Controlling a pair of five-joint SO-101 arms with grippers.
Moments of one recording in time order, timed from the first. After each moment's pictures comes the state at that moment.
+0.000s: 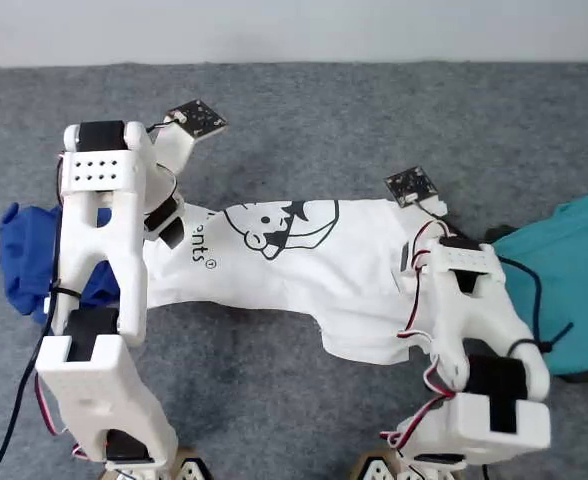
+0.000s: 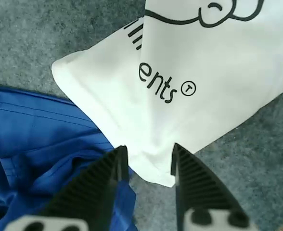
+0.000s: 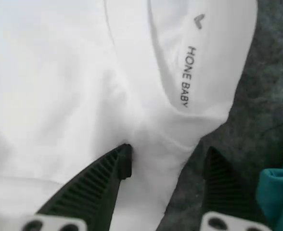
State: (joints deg) left arm -6.2 20.0 -19.4 99.0 -36.2; right arm 3.8 1.8 39.6 38.0 26.9
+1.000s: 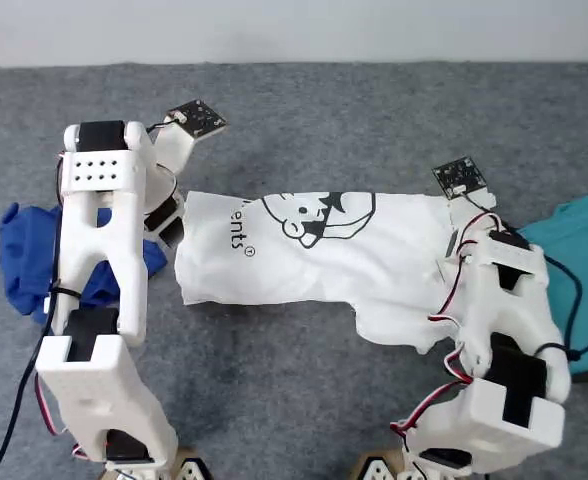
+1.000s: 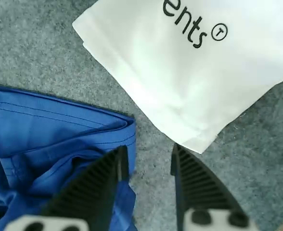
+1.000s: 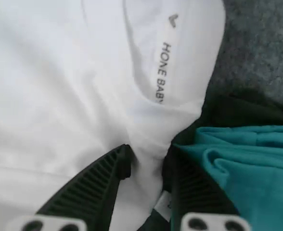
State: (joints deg) left arm -6.2 20.0 -19.4 99.0 -35.5; right arm 15.4 3.6 33.5 39.9 36.3
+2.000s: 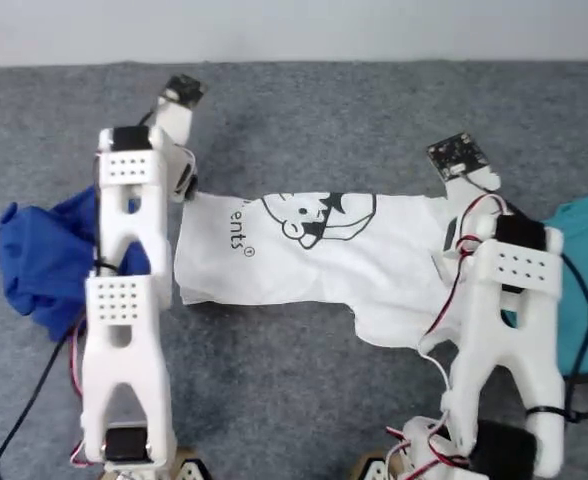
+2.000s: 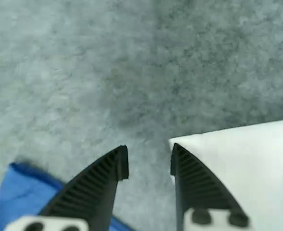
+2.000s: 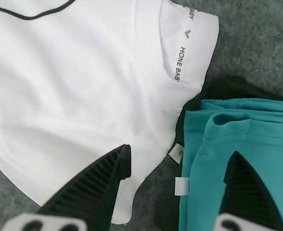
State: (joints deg) left arm -6.1 70.1 -73.9 90.2 -18.2; right arm 10.5 -17.8 28.0 66.3 32.7
